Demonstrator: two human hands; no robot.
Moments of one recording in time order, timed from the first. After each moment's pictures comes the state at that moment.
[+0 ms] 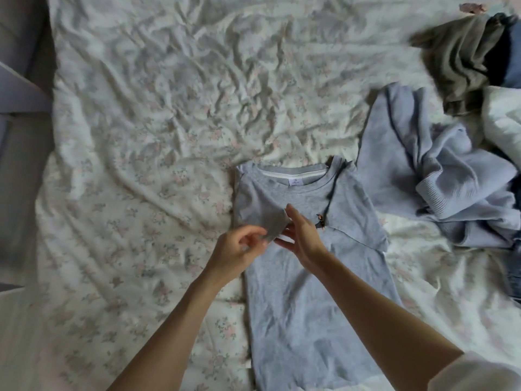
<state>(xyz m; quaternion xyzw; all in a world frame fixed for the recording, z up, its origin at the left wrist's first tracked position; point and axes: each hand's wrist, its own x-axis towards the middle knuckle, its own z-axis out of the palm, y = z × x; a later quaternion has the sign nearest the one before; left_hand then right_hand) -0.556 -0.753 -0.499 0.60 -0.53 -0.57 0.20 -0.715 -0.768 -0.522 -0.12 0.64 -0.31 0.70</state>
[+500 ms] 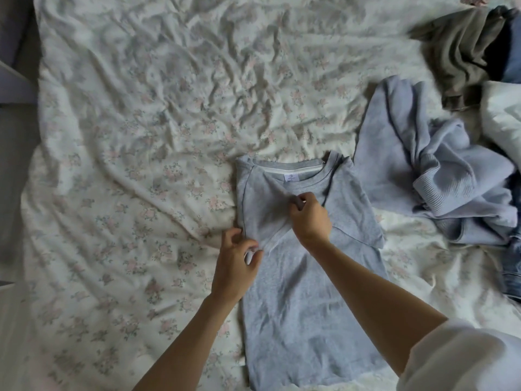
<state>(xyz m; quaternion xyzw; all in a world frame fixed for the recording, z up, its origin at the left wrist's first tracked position) -0.574 -0.715 -0.538 0.65 -0.63 -0.37 0.20 -0.730 -0.790 -0.531 -0.43 0.83 -0.10 0.34</state>
